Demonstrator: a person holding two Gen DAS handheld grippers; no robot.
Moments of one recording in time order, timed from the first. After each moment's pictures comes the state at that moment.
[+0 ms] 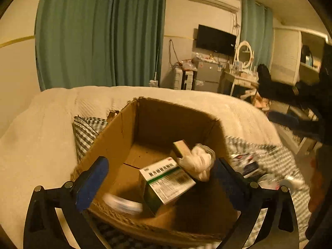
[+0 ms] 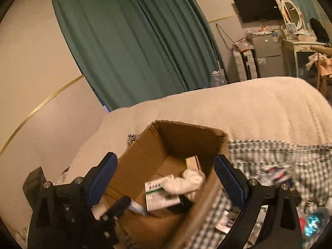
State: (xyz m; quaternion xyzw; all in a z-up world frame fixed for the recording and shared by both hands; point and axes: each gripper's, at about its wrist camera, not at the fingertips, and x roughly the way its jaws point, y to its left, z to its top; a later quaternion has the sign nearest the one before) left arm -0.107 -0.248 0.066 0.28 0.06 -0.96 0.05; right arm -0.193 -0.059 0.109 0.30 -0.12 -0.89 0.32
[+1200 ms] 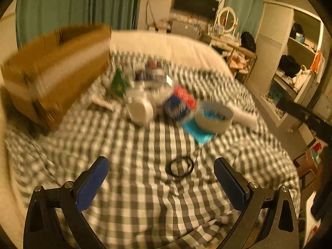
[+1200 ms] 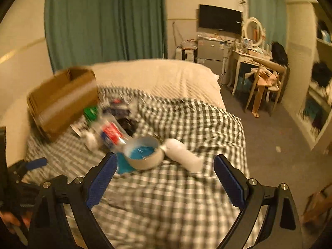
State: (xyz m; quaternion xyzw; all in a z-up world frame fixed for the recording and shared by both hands) left arm -0.037 0.023 -0.071 0.41 0.08 -0.91 0.00; right arm -0.102 0.262 0.000 0.33 0.06 -0.93 0.16
